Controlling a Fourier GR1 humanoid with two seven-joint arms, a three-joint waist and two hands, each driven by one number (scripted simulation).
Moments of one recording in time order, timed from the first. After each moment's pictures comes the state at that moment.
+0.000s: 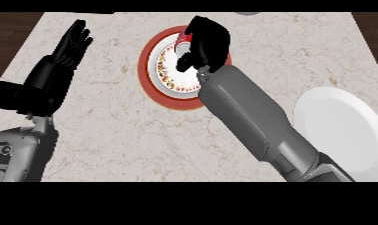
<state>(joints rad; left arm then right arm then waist) -0.30 0.32 -0.01 -1.60 0.10 -0.02 0.10 -1.02 0.00 0.48 -0.85 0.76 -0.46 0.91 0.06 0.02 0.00</state>
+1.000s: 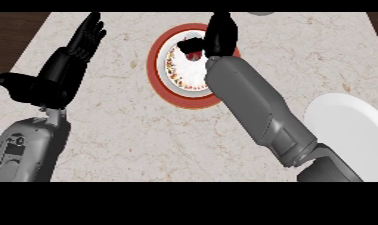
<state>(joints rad) -0.37 0.28 -0.04 -1.59 0.08 -0.02 0.12 -1.12 0.00 0.40 -0.55 0.35 -0.83 0.56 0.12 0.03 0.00</state>
